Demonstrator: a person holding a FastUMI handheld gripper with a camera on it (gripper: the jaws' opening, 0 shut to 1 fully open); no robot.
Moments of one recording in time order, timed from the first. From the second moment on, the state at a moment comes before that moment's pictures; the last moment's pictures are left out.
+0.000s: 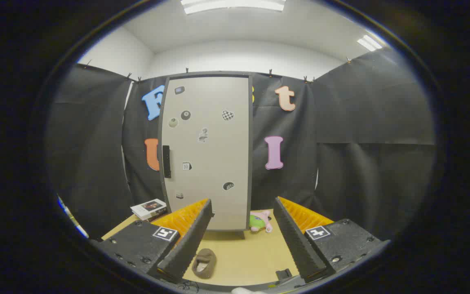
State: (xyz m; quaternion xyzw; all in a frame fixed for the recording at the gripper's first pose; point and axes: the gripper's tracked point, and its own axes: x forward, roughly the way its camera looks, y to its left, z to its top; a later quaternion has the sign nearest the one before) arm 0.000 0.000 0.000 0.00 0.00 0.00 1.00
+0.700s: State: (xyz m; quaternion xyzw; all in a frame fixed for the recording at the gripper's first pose) arm -0.013 0.028 0.003 -0.01 0.00 0.01 1.00
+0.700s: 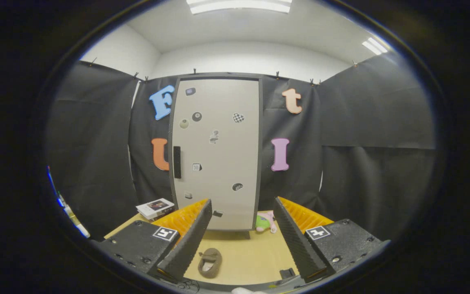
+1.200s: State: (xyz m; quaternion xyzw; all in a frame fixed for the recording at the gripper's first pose) arm 0.009 0.053 0.003 -0.01 0.00 0.01 1.00
